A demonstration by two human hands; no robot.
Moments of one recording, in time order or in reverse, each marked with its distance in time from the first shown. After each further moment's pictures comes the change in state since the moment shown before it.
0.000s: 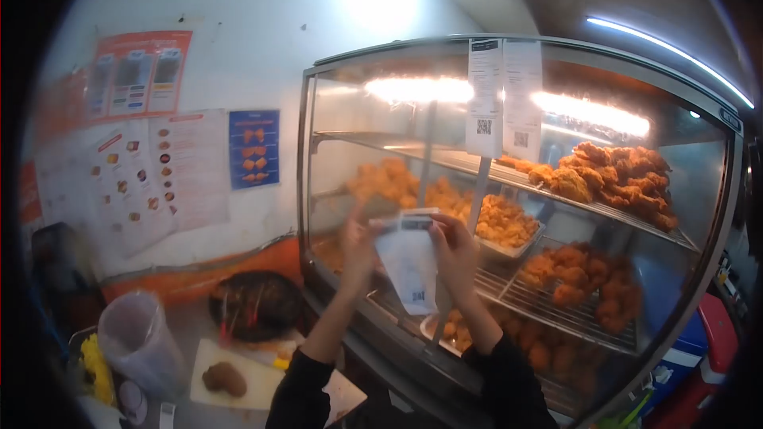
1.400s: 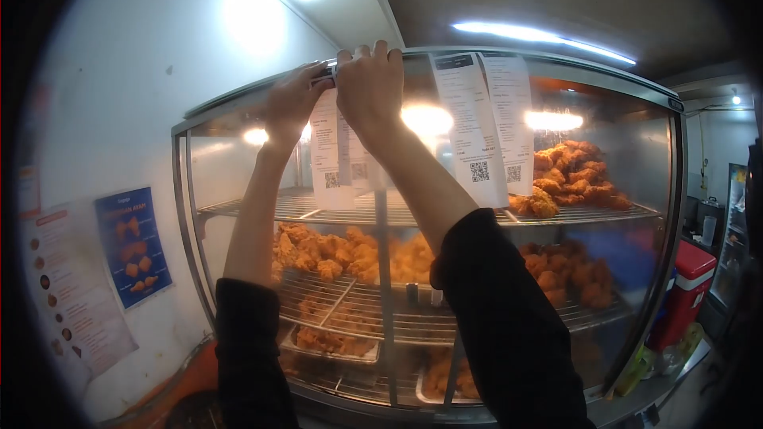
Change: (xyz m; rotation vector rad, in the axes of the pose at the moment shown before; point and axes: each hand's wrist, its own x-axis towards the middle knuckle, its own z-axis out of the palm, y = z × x) left_hand 0.329 0.061 0.063 0.703 -0.243 1.220; right_hand 0.276 -0.048 0.104 -1.712 0.376 -0.778
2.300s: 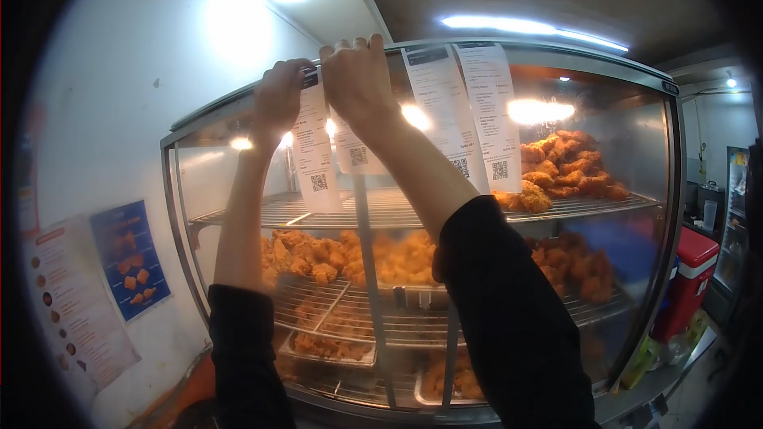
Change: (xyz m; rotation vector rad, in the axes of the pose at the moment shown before) left_hand 0.011 -0.001 0.010 0.079 -0.095 0.089; right_hand 0.006 0.021 0.002 -0.065 0.022 -0.085
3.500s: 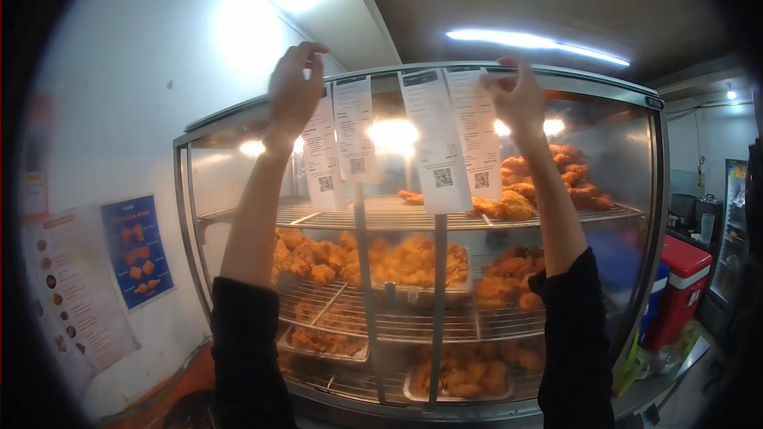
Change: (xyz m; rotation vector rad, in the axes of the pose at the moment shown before) left_hand 0.037 0.059 -0.018 0.005 0.201 -0.095; right_hand -0.056 0.158 -0.074 0.689 -0.002 0.679
